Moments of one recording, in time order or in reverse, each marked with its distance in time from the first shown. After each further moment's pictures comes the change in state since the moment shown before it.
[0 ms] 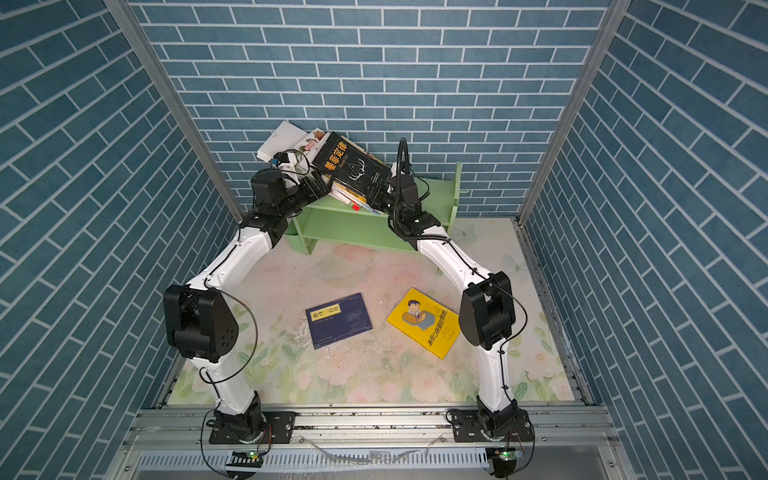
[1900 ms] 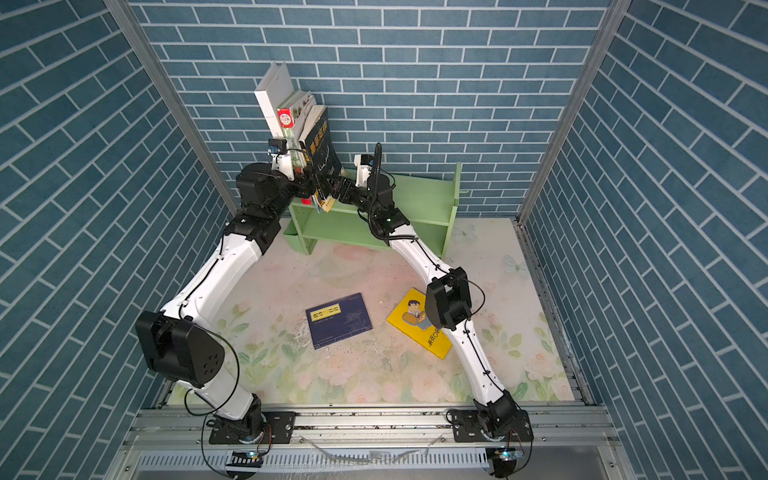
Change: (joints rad) left arm -0.058 -0.183 -0.038 -0.066 -0.357 0.676; right arm 0.070 0.445 0.548 0.213 -0.332 0.117
